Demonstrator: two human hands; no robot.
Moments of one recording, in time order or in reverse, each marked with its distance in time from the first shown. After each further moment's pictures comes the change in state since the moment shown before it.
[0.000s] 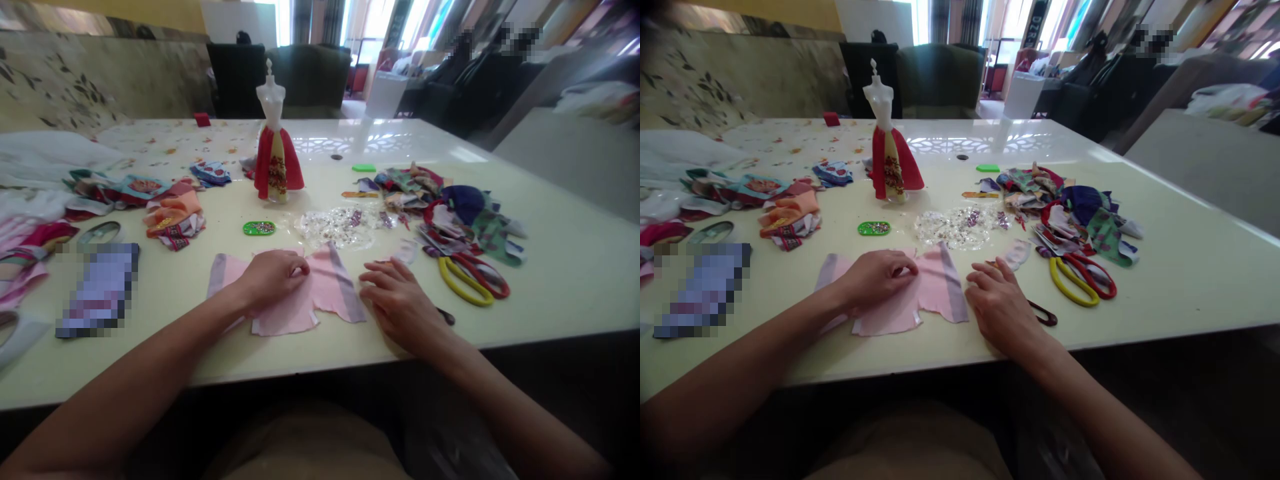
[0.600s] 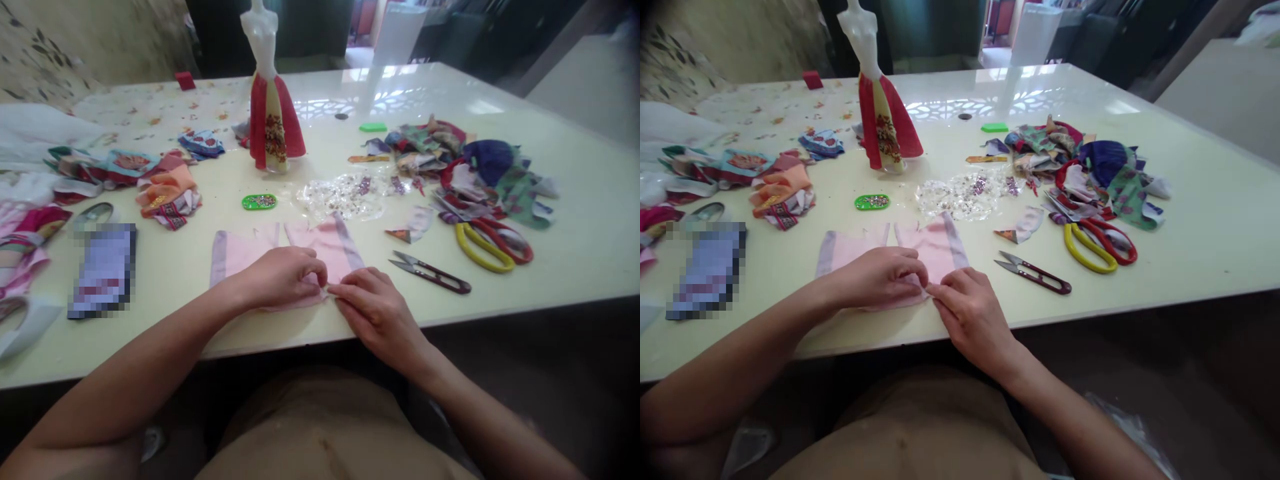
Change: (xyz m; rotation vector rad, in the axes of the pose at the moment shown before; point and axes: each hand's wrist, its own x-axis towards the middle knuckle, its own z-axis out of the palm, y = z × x) left_hand -0.018 0.025 -0.010 -0.145 -0.313 0.150; right_hand -0.004 -0.074 0.018 0.430 0.094 0.140
